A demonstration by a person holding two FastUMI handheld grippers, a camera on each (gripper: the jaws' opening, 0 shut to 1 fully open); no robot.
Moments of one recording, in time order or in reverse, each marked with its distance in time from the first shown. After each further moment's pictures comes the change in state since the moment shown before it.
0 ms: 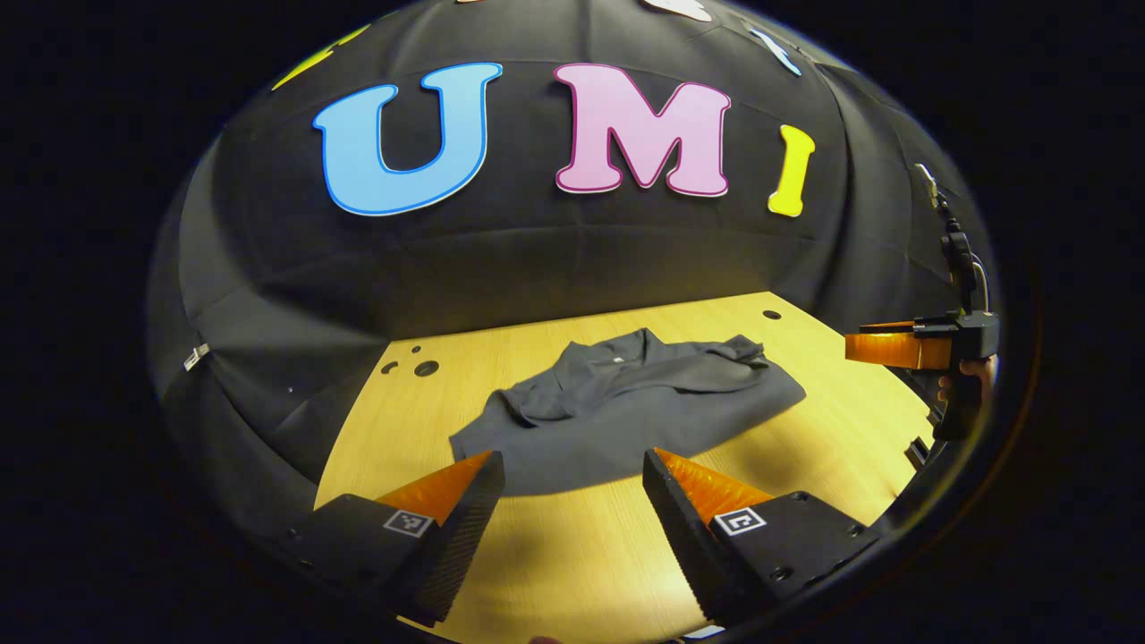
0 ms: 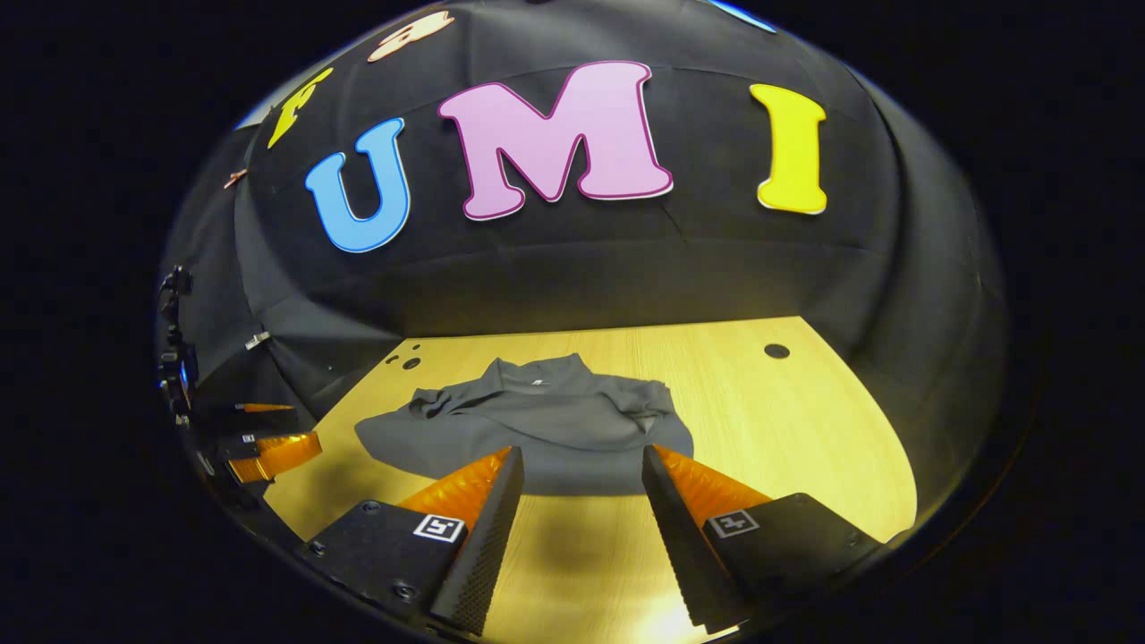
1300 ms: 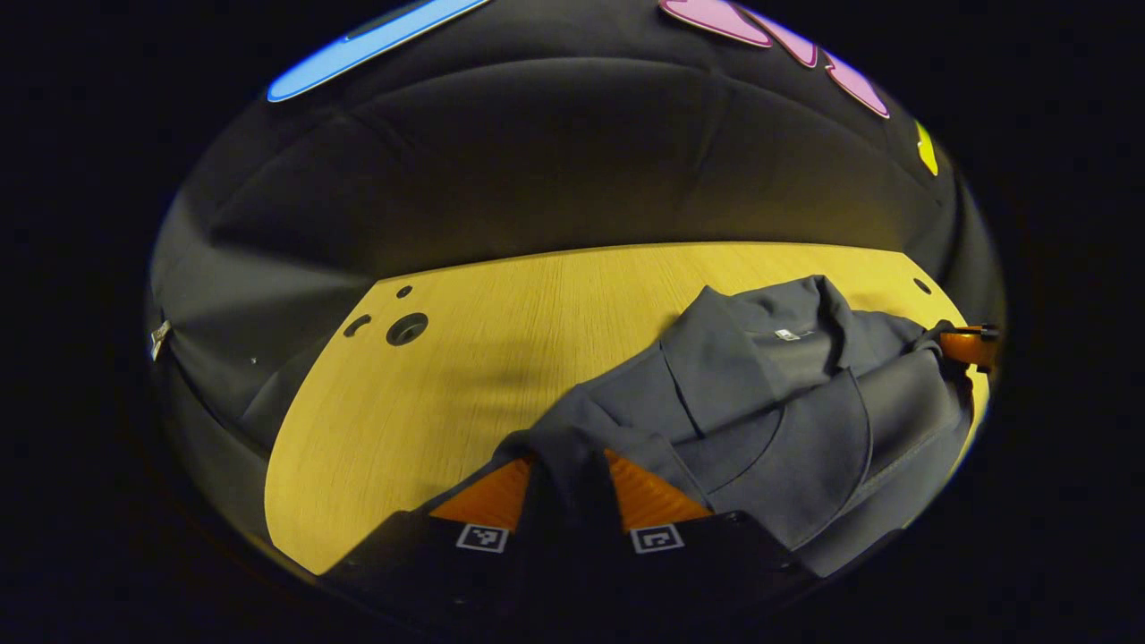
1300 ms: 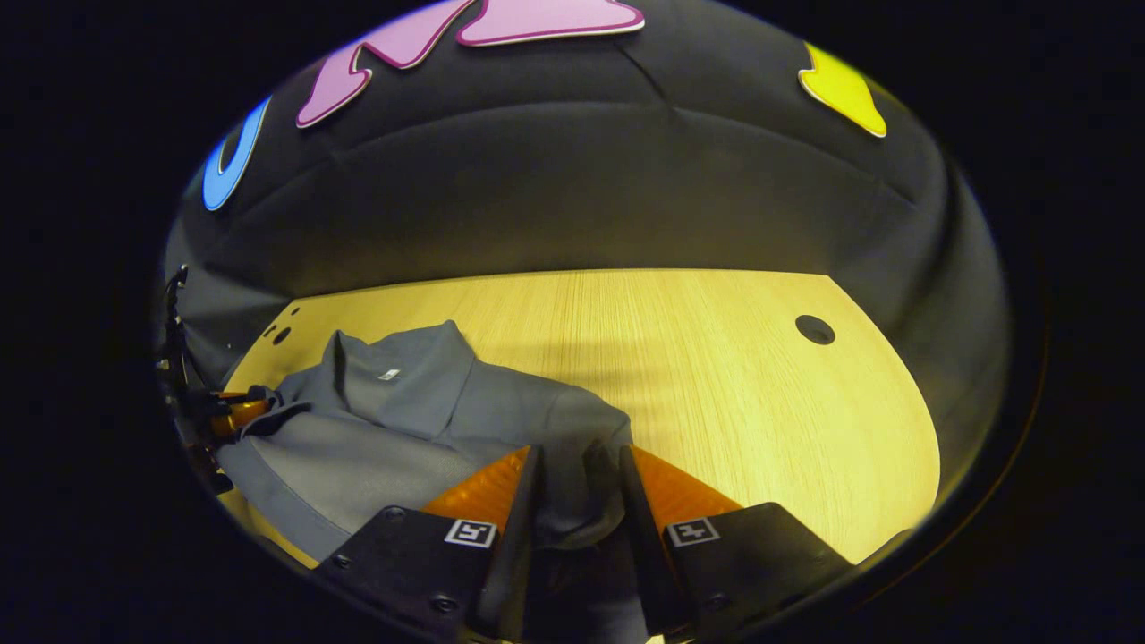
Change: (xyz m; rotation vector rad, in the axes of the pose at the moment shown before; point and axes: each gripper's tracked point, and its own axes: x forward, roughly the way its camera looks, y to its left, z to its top) left arm 0.288 0.101 -0.022 -0.062 0.216 0.173; right arm 0.251 -0.112 -0.019 -0.028 0.185 -0.144
